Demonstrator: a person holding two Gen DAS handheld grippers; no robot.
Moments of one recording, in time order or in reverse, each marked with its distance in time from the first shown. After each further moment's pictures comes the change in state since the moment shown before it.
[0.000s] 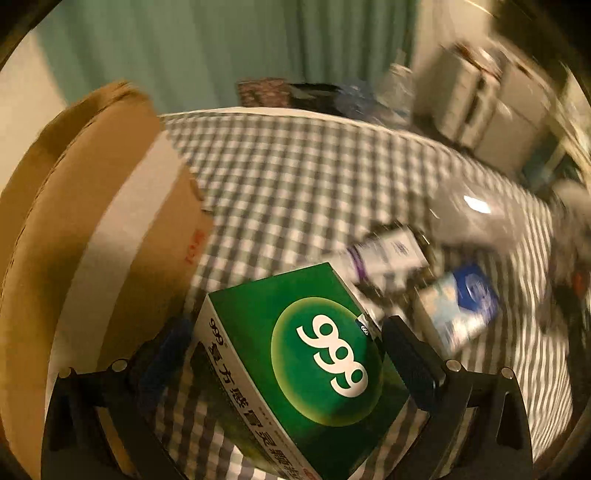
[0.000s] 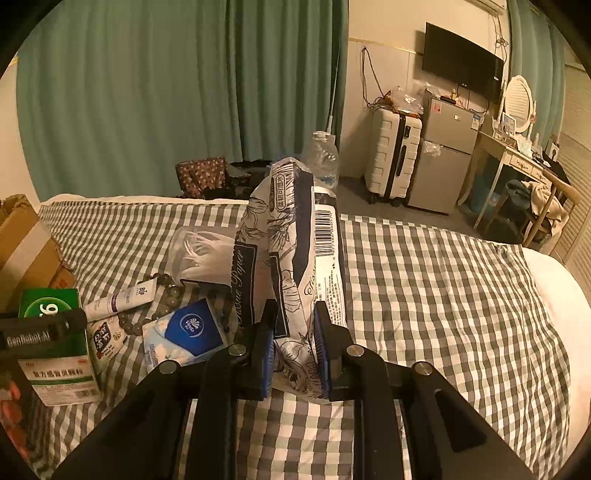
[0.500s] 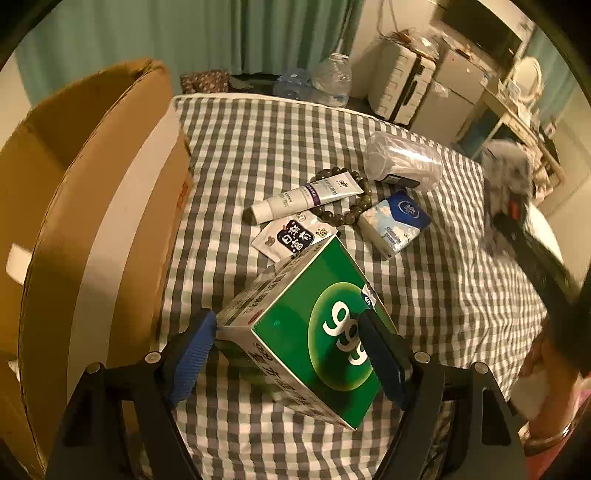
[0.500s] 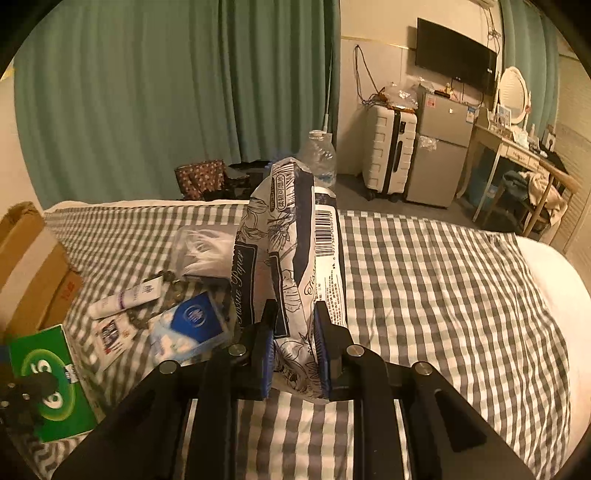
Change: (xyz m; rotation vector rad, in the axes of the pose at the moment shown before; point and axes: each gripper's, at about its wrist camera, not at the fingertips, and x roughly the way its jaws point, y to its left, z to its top) left arm -0.047 0.038 -0.048 0.057 0.043 -0.240; right arm -0.029 -0.006 -0.008 0.038 -0.001 0.015
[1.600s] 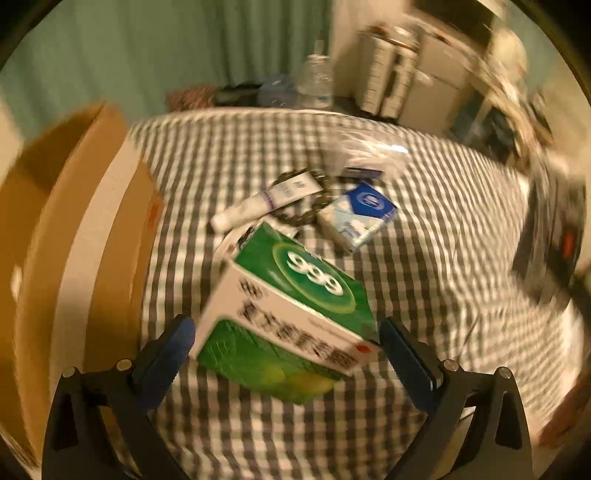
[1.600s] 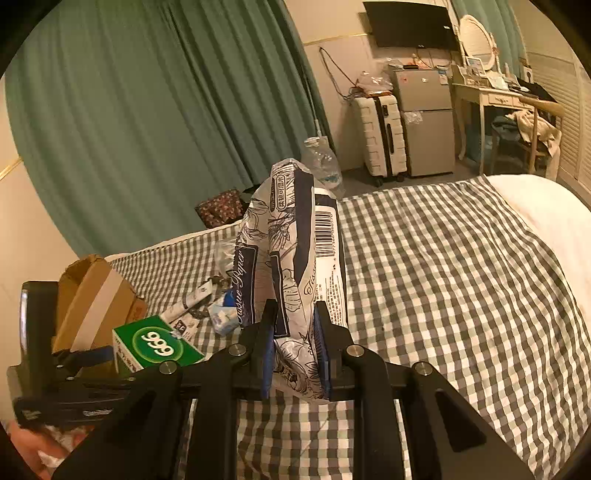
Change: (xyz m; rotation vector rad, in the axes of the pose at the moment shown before) left arm -0.005 -0.037 -0.003 0.032 -0.010 0.026; right arm -0.084 -0.051 -0.027 0.266 -0.040 0.151
